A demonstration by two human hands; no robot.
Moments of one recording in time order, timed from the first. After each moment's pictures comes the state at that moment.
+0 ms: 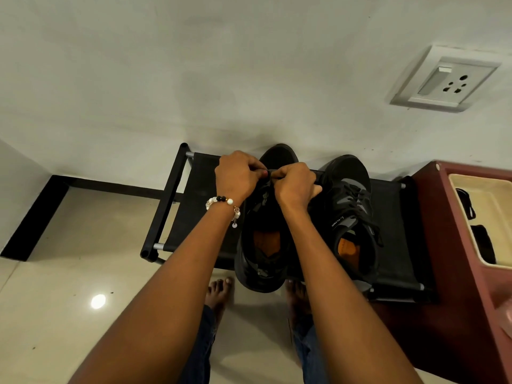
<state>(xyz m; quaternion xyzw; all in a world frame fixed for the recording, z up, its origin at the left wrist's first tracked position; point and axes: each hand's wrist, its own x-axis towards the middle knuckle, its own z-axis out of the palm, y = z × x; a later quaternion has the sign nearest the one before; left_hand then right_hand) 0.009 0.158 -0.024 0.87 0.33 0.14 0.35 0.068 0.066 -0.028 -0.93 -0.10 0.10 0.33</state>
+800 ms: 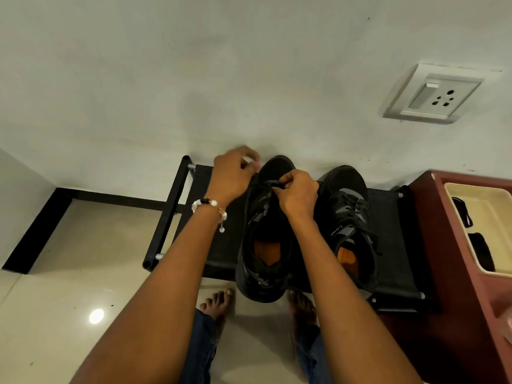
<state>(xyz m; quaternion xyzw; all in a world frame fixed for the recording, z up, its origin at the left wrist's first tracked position) 0.007 0.176 0.003 0.85 0.28 0.15 0.41 0.074 0.057 -0.032 -0.90 -0.13 0.09 0.41</state>
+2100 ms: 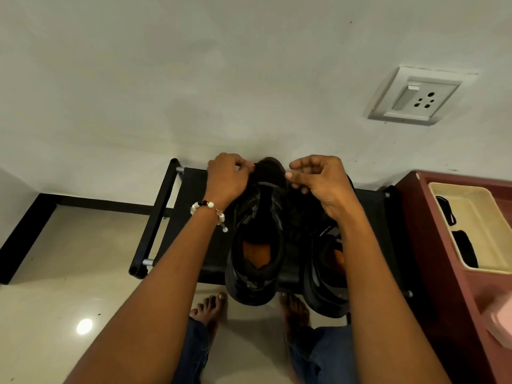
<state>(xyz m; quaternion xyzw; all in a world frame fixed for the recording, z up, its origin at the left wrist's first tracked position) 0.020 0.165 -0.007 0.85 0.33 0.15 0.39 0.115 0.002 0.019 -0.77 -0.17 0.24 0.57</state>
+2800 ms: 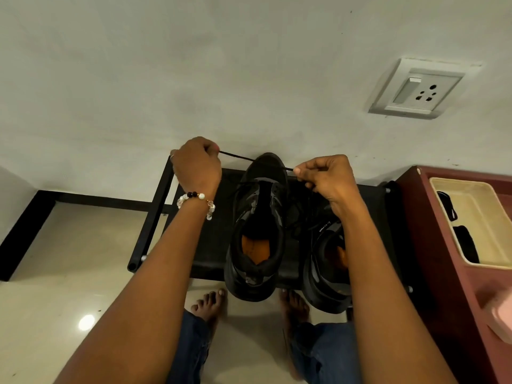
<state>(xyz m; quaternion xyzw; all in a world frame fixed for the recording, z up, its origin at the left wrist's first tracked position) 0.010 0.195 -0.014 0.80 0.45 0.29 0.29 0.122 -0.007 0.012 -0.80 -0.13 0.21 0.54</state>
